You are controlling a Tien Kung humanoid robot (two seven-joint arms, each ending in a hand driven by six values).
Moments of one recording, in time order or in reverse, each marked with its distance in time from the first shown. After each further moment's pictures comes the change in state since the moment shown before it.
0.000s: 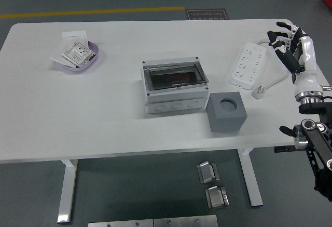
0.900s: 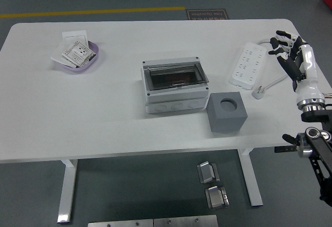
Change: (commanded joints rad) left arm -0.013 0.019 -0.003 0.000 0.001 -0.003 -0.001; right arm -0.096 -0.030 -0.022 0.118 0.016 -0.005 -0.026
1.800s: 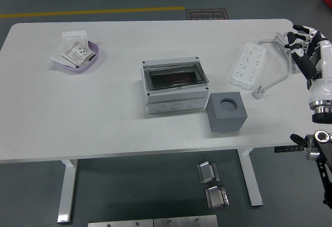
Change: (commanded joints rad) left arm -0.018 0.004 0.015 0.000 -0.025 0.003 -0.009; right arm -0.068 0.036 0.120 0.079 -0.069 -0.013 0.018
